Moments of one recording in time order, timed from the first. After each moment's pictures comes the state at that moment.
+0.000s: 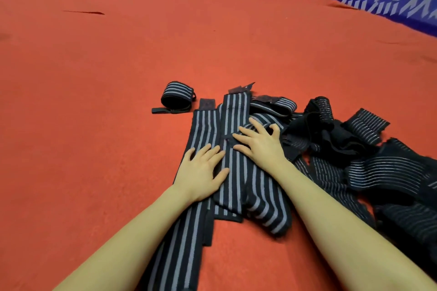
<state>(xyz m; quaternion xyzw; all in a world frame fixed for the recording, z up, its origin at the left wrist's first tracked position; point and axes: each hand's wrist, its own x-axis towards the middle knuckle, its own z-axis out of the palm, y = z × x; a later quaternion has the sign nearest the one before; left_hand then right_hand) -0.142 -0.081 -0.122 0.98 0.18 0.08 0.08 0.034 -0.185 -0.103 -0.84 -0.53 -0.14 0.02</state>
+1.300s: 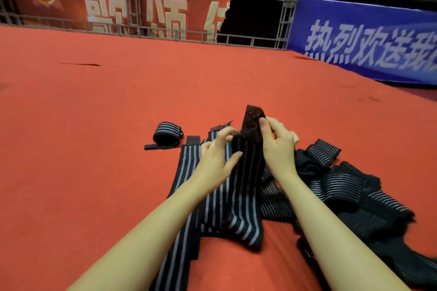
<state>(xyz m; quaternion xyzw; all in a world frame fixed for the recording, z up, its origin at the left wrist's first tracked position) -0.125 -0.131 -0.031 0.87 0.06 0.33 0.37 -0.023 -0.239 0.005 -0.73 -0.33 -0.17 0.57</state>
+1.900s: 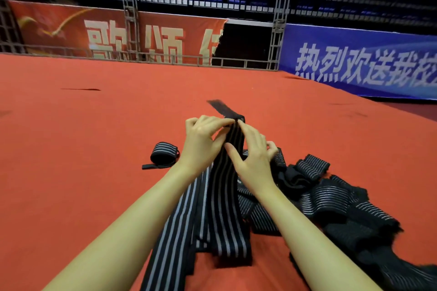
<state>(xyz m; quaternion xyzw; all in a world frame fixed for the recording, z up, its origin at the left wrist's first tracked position) -0.114 -0.121 0.048 0.83 -0.01 0.54 0.17 -0.047 -0.241 0.014 -0.75 -0.41 -0.27 0.44</state>
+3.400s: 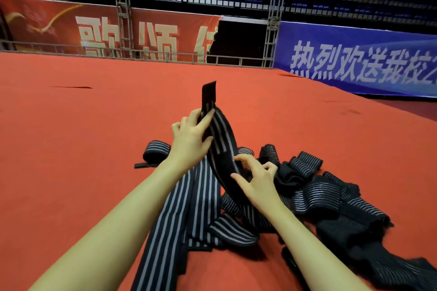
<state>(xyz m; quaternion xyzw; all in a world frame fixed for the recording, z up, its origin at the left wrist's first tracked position) -0.098 -0.096 0.050 0.90 0.10 0.42 0.07 -0.027 -0.278 -0.018 -0.80 -0.41 -0.14 0.42</state>
